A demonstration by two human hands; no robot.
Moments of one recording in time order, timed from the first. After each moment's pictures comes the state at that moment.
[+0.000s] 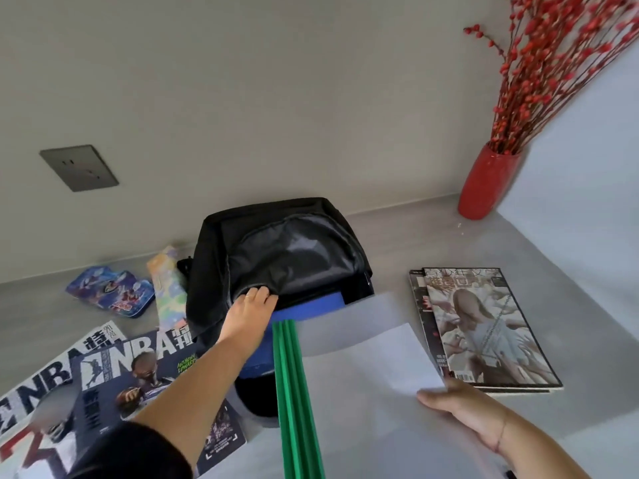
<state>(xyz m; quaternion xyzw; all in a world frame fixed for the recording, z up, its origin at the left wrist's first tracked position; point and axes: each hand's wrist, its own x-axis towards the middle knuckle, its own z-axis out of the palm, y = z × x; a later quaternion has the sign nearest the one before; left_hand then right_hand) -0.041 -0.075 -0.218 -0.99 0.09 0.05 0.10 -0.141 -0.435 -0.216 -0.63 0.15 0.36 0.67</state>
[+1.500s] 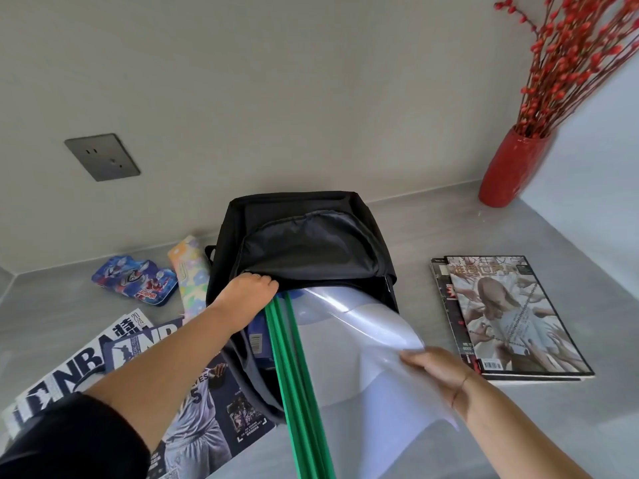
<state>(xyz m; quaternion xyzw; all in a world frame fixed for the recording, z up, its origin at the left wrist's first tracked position) -0.033 -0.030 -0.181 -0.94 0.23 0.05 0.24 -0.113 -0.366 -0.234 -0.63 0.27 0.34 0.65</state>
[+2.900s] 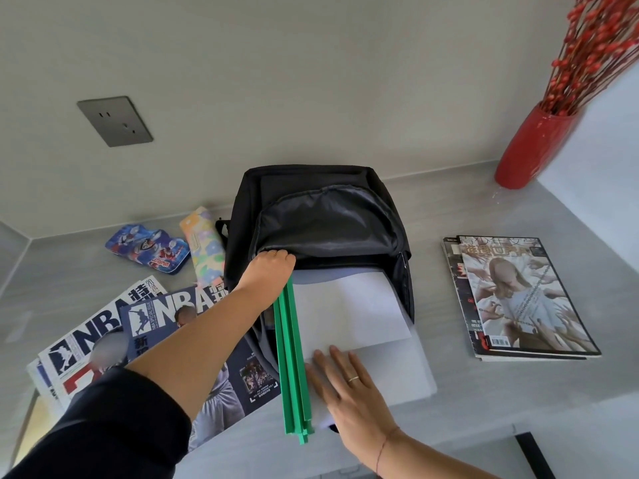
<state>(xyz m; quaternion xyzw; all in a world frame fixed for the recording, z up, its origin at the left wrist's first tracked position) -0.047 -0.051 -0.188 -0.98 0.14 0.05 0.15 -0.212 -0.244 -0.262 -0.93 -0.35 0.05 0.09</state>
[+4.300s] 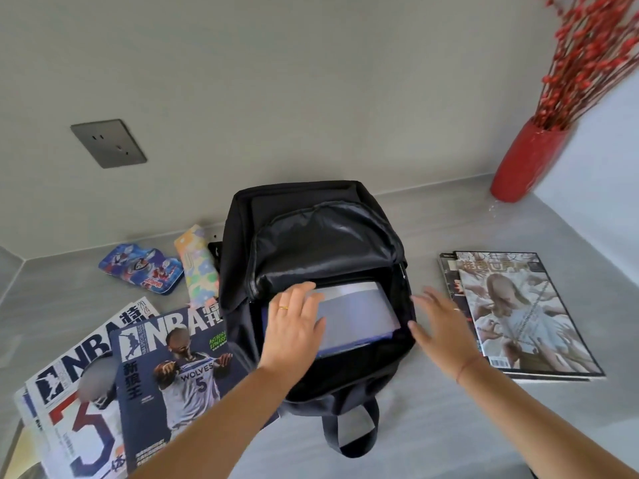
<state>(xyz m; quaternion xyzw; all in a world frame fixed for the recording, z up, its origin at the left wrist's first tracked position) -0.111 -0.102 -0.212 -0.97 0.12 -0.20 -0.11 -0.086 -0.367 -0.233 -0.97 -0.06 0.01 0.22</state>
